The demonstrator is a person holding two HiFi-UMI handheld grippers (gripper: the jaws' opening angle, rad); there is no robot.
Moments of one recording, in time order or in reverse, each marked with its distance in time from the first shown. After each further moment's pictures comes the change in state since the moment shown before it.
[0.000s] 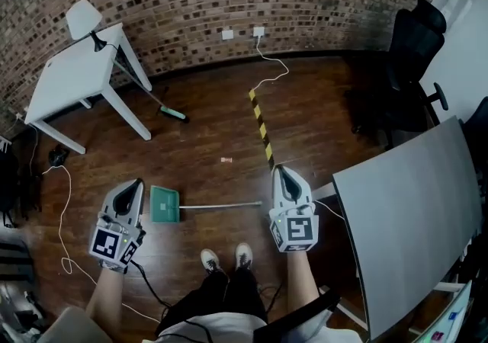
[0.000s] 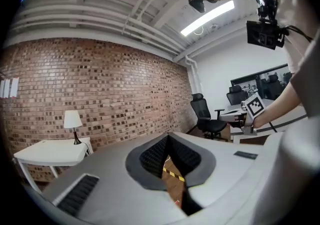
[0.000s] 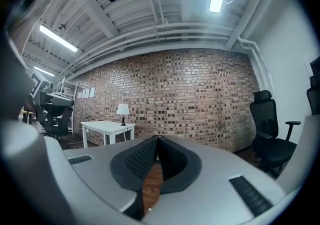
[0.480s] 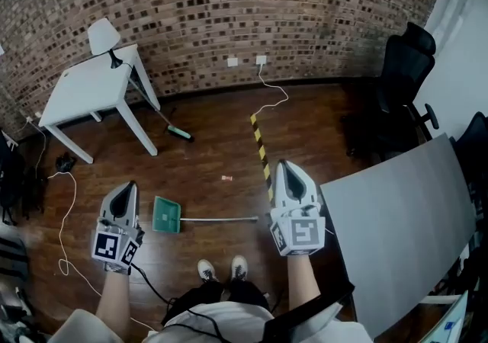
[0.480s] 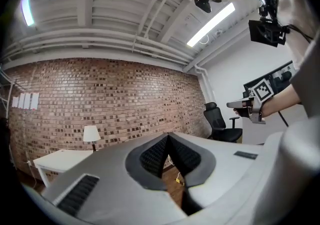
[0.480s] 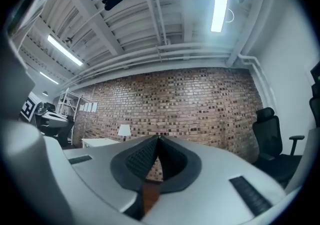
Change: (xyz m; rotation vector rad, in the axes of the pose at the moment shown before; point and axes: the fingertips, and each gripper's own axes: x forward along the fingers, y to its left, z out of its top) left arm -0.061 0.004 0.075 0.009 -0.117 0.188; right arm -0.043 0.004 0.156 -0.014 -0.204 0.024
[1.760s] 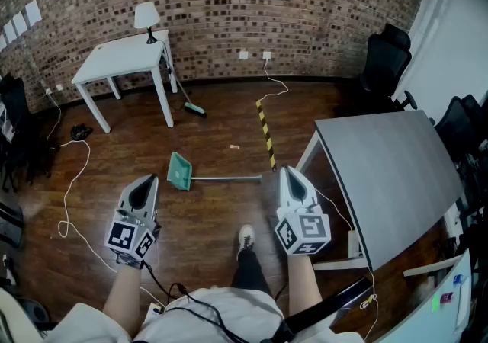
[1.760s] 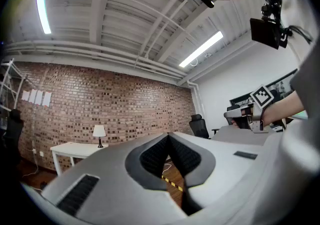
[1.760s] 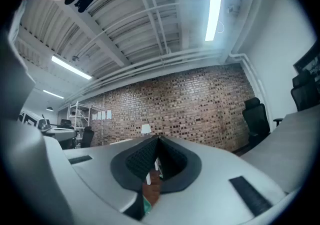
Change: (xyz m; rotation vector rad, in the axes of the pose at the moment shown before) left arm -0.396 -0.095 0.044 -0.085 -0.067 -0.052; right arm -0.364 0.214 0.066 0.147 0.090 0.010
